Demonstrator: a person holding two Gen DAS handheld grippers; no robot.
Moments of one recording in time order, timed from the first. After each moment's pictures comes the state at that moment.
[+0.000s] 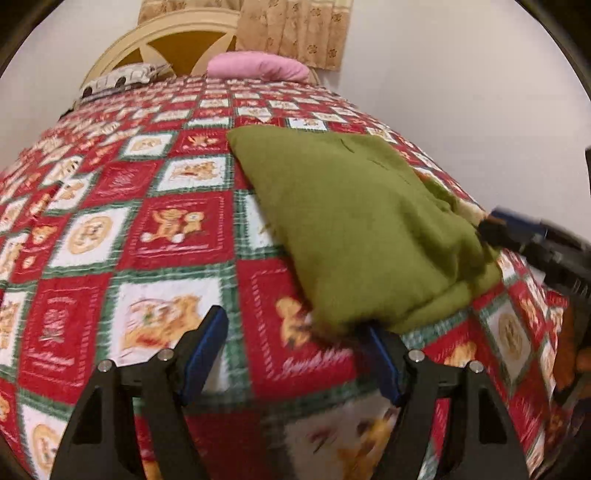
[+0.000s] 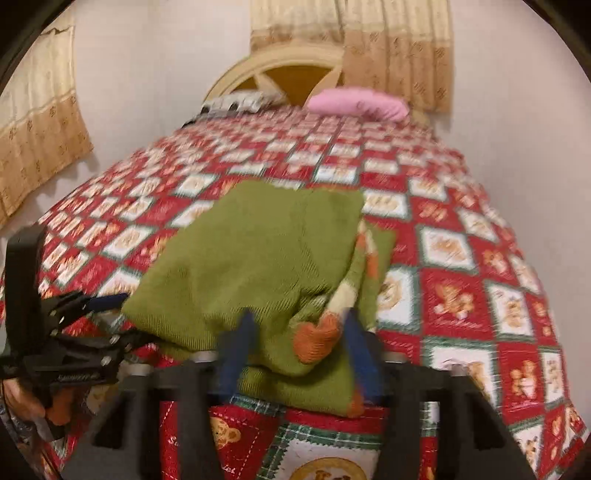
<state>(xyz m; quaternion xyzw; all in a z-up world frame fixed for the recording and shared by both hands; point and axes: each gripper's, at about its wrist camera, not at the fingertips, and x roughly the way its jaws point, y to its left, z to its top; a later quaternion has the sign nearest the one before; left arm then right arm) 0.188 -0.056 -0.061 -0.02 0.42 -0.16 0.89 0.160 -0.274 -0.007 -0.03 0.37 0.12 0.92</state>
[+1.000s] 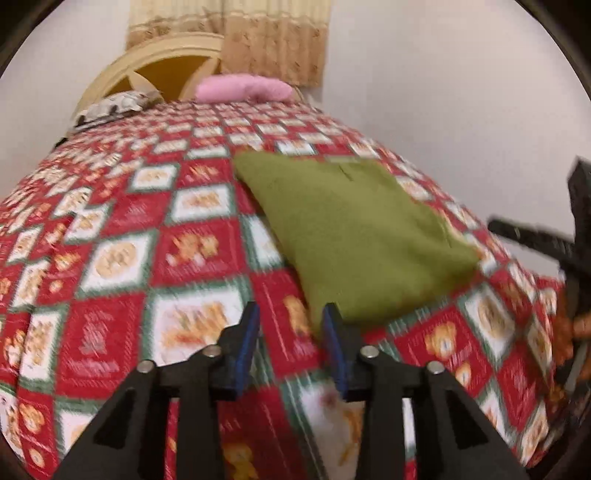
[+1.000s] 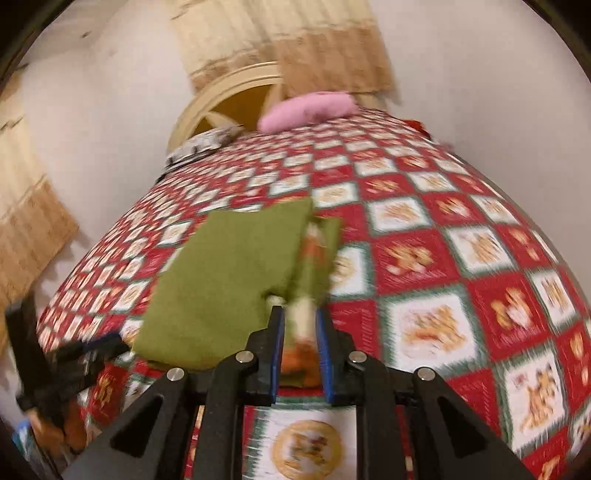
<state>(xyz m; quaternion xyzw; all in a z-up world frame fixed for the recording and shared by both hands) 0.164 -0.033 -0.025 0.00 0.37 -0.17 0.91 0.123 -0.327 0.008 0.11 0.34 0.09 0.93</state>
